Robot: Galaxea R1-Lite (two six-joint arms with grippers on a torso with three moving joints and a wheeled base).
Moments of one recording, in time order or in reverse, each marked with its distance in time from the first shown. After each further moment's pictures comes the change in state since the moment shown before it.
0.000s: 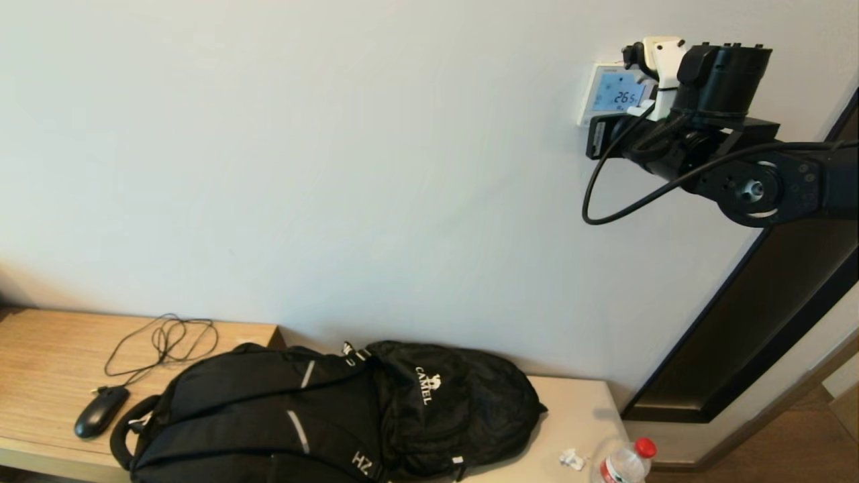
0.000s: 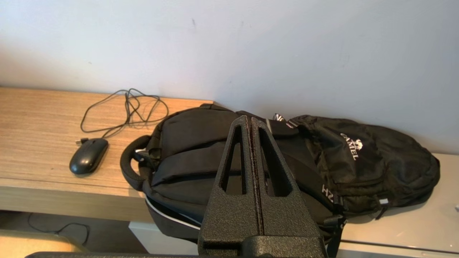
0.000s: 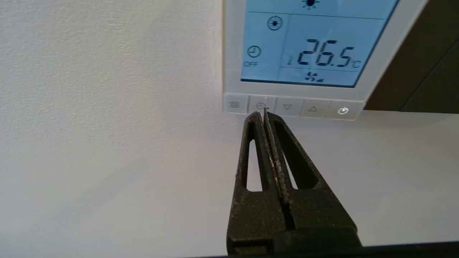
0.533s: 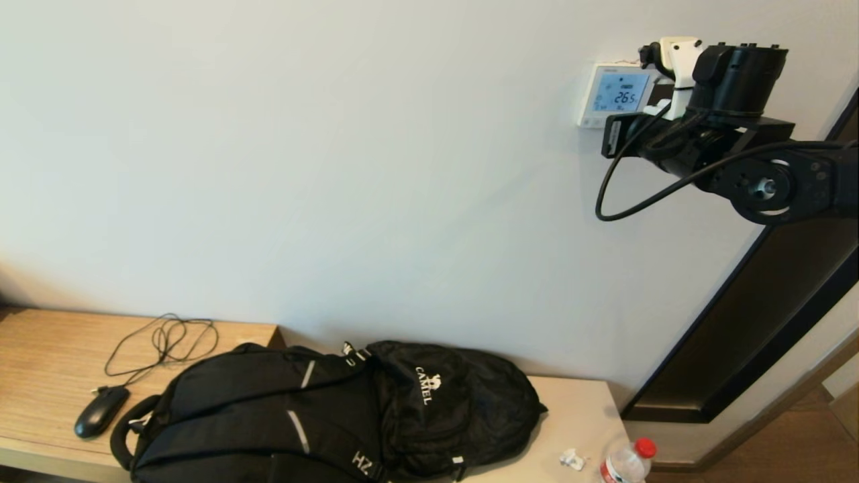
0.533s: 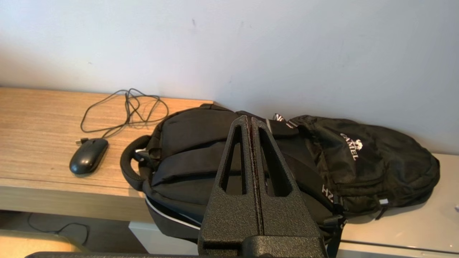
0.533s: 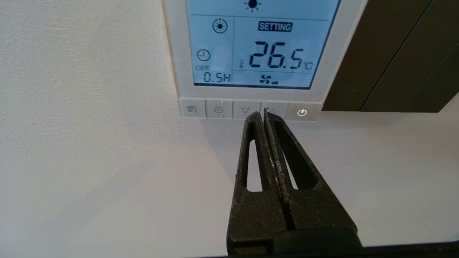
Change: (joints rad) left arm 0.000 0.000 0.000 0.000 0.000 0.000; right arm -0.043 -0.003 0.006 0.001 0.000 -0.001
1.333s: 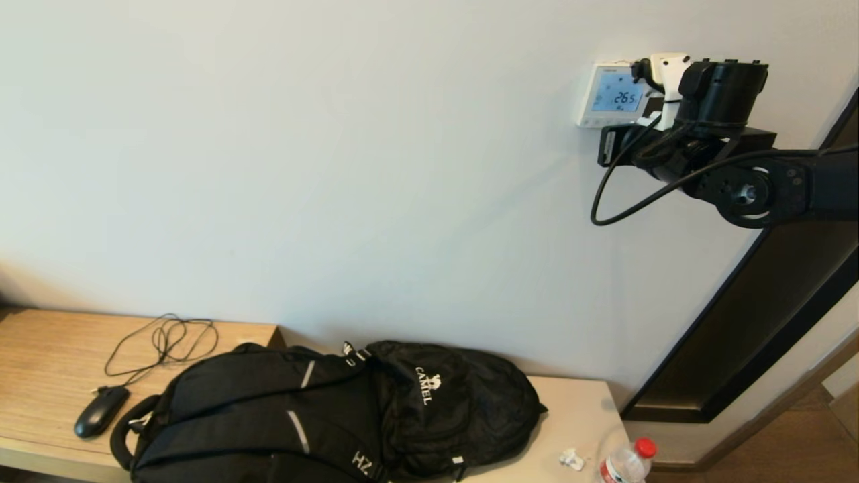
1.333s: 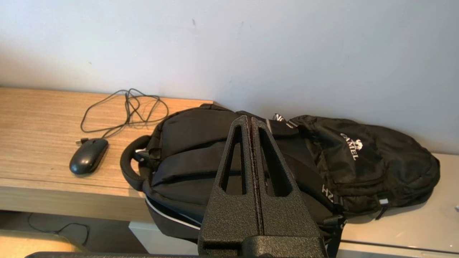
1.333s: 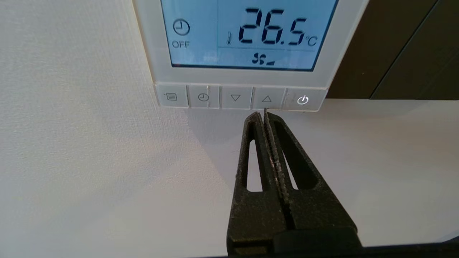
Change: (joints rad) left arm 0.000 0.000 0.000 0.000 0.000 0.000; right arm -0.018 0.047 -0.018 -0.002 0.001 0.001
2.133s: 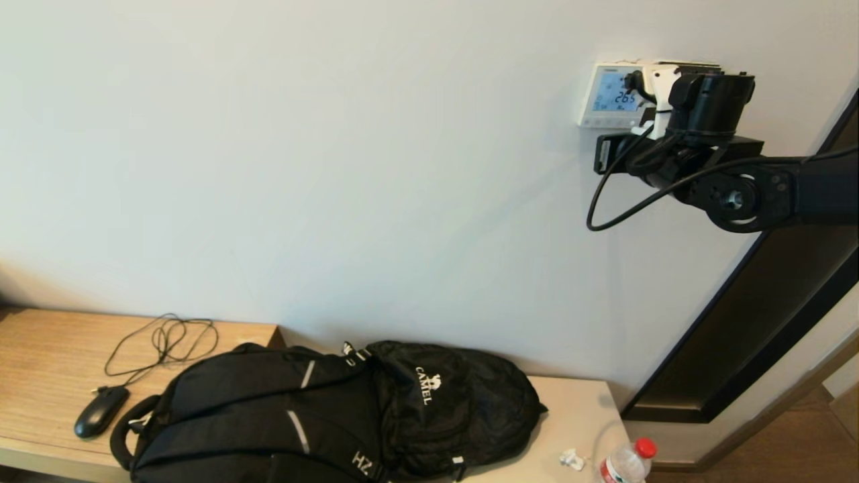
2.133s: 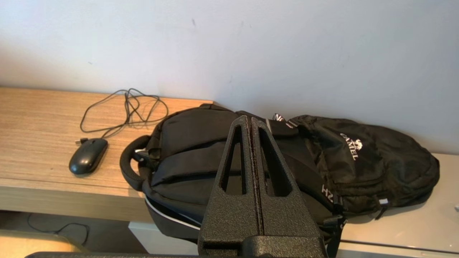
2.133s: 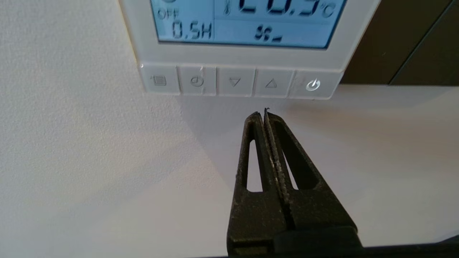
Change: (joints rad) left arm 0.000 0.000 0.000 0.000 0.000 0.000; right arm -0.006 0.023 0.008 -0.010 0.000 0.001
